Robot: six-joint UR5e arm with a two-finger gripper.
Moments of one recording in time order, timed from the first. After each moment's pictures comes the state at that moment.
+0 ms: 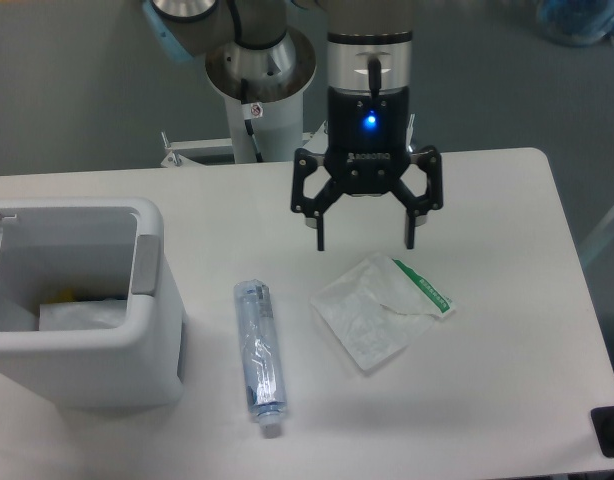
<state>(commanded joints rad) 2.54 -1.69 -1.51 -0.96 1.37 0.47</state>
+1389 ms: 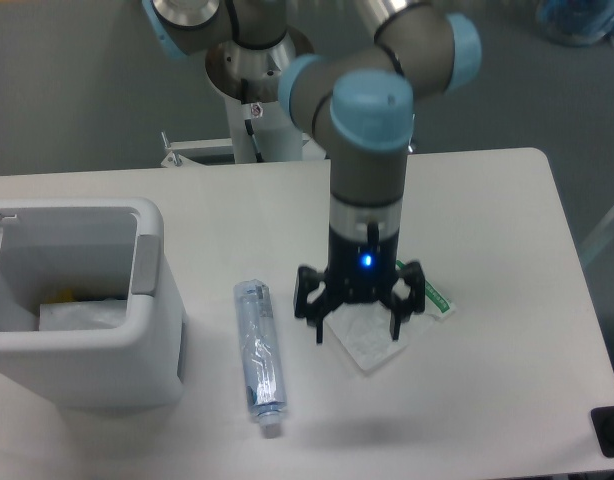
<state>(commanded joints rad) 2.44 -2.03 -1.45 -0.87 1.37 0.35</state>
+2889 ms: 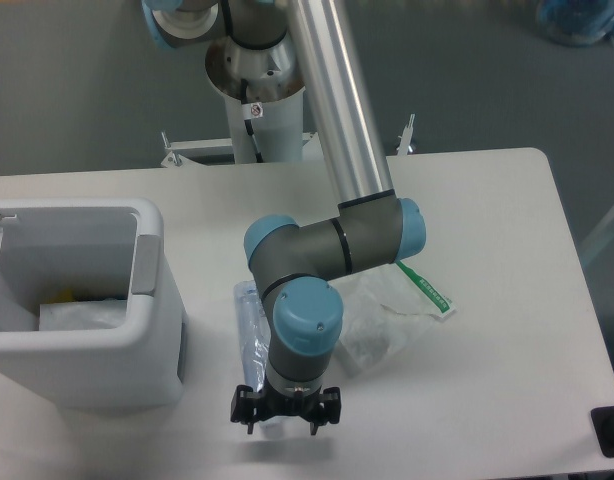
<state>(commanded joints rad) 2.29 -2.29 -1.39 -0.87 1.40 0.27</state>
